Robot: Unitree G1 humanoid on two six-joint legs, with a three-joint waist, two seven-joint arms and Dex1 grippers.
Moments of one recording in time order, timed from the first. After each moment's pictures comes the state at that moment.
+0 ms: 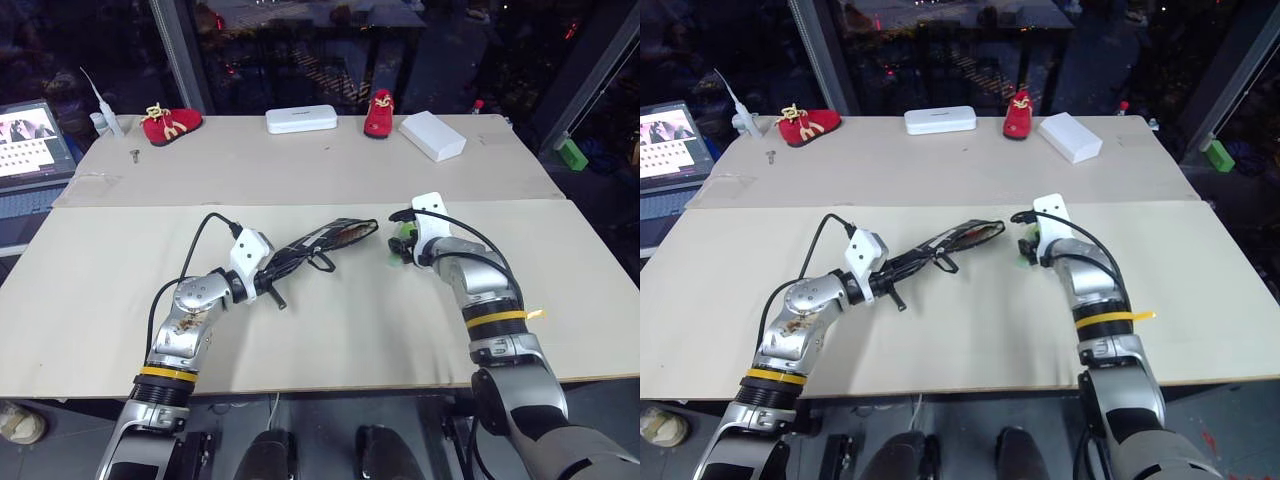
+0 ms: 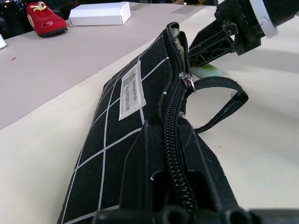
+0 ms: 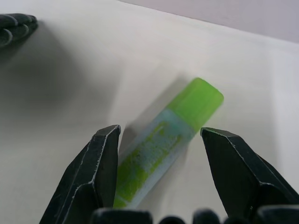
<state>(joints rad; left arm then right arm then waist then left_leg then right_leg) -0.41 0.37 -0.06 0.12 -0.20 0.15 -0.80 -0.77 -0.27 -0.02 0.37 0.03 0.82 0.24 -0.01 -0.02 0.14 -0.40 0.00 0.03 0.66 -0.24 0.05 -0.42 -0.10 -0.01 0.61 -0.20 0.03</state>
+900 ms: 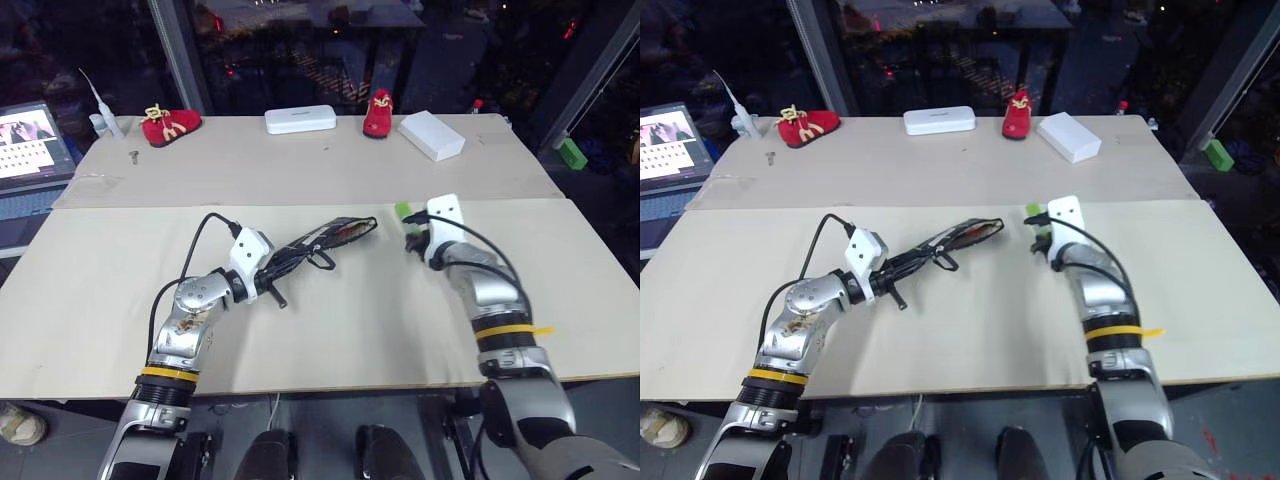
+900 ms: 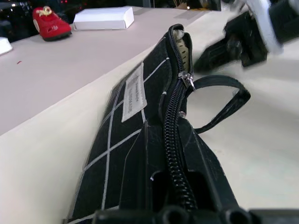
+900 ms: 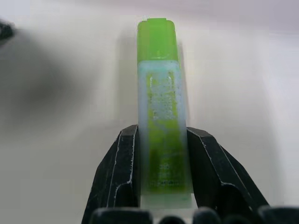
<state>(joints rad) -0.41 0.36 -0.05 0.13 -0.20 0.15 -0.78 -0.72 -0.37 -0.03 0.38 0.03 0.57 0.28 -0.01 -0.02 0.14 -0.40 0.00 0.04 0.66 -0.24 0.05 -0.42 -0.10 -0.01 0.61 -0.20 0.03</state>
